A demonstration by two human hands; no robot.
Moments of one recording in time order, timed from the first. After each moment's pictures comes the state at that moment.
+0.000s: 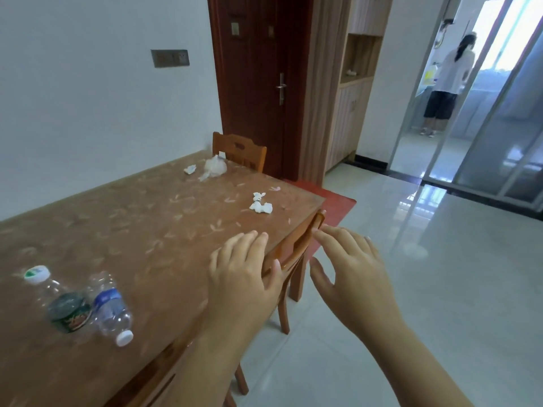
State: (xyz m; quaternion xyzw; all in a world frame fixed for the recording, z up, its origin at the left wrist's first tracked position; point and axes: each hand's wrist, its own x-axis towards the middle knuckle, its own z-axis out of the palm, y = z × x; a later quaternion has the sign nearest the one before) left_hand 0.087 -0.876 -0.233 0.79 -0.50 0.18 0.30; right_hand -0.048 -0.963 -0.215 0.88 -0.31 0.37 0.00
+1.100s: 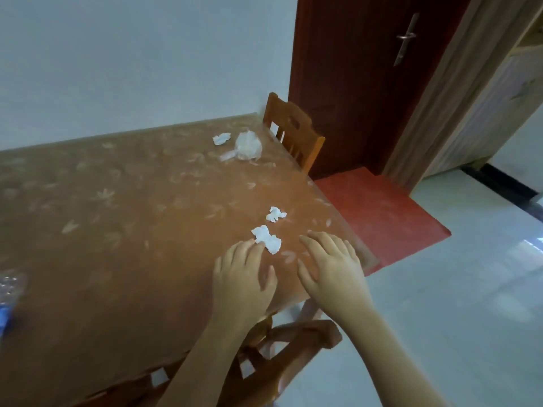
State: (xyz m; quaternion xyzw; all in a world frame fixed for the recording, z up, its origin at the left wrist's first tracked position) left_hand 0.227 -1.240 -0.342 0.91 -0.29 0.14 0.26; right_hand 0.159 -1.381 -0.313 0.95 -0.11 0.26 -0.10
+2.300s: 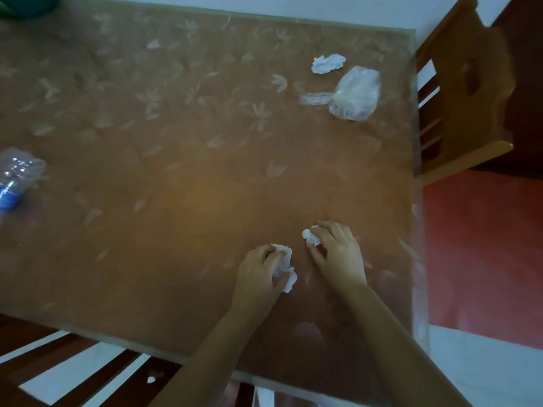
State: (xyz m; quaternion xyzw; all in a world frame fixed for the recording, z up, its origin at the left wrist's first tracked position) left_hand 0.350 -1.367 -0.492 0.95 0.00 -0.02 0.32; right_hand 0.409 -1.530 -0.514 0.95 0.12 0.07 -0.29
